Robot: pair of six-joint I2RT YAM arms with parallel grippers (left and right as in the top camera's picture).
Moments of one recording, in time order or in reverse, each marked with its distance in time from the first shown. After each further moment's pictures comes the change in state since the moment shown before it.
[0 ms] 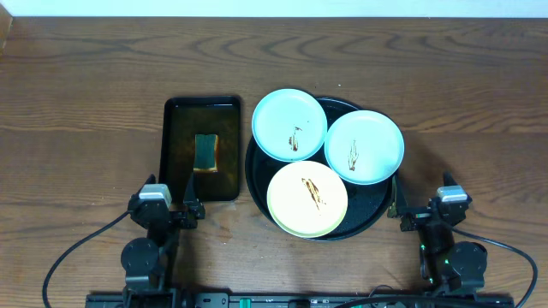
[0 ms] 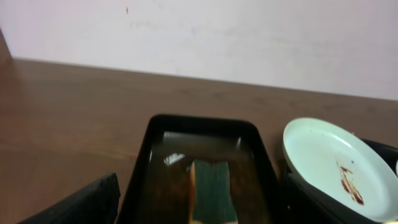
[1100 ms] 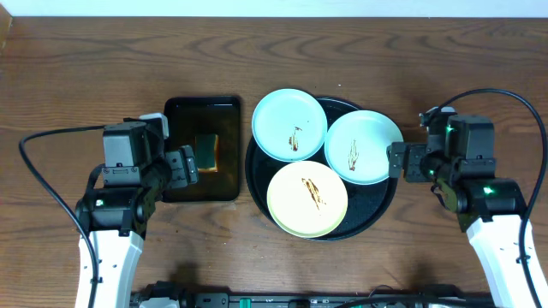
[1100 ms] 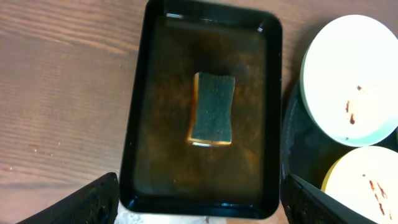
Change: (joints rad) left arm 0.000 1.007 0.877 -0.660 0.019 -0.020; right arm 0.000 1.088 0.882 -0.618 -0.042 0.046
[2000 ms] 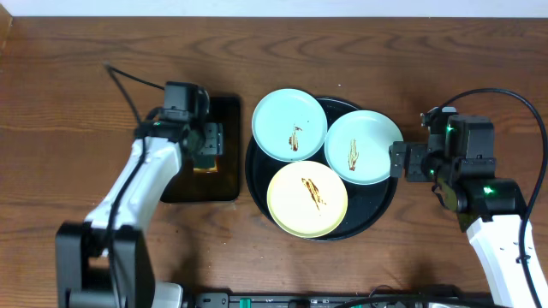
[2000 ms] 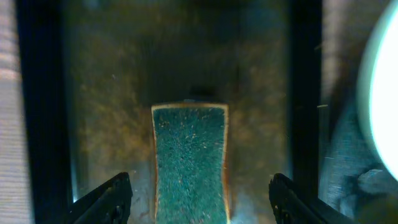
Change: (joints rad) left arm -0.138 0.592 0.123 0.216 -0.084 0.031; right arm 0.000 0.001 0.000 0.002 0.029 0.001
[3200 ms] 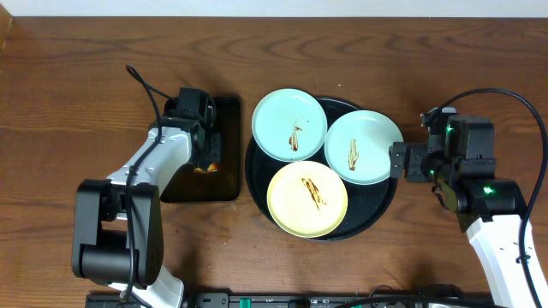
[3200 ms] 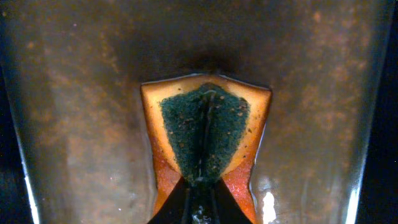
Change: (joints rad) left arm -0.001 0.154 0.000 -0.003 -0.030 -0.011; right arm 0.000 0.000 0.000 -0.008 0.002 0.000
